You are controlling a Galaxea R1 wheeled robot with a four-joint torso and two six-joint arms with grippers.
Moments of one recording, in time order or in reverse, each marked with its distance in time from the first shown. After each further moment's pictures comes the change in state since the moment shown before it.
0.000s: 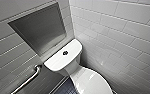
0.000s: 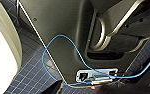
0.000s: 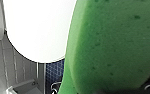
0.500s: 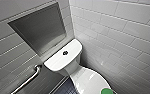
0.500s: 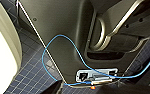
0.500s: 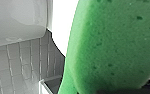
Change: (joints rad) left arm 0.000 0.000 0.000 0.000 0.000 0.000; right arm 0.217 0.066 0.127 -0.007 -0.121 0.000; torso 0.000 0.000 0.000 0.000
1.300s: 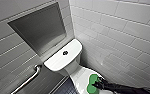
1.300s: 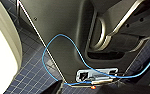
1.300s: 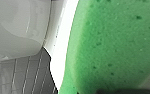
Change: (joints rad) left arm 0.000 0.000 0.000 -0.001 0.003 0.000; right arm 0.240 0.491 -0.633 -0.008 -0.183 0.001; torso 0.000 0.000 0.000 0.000
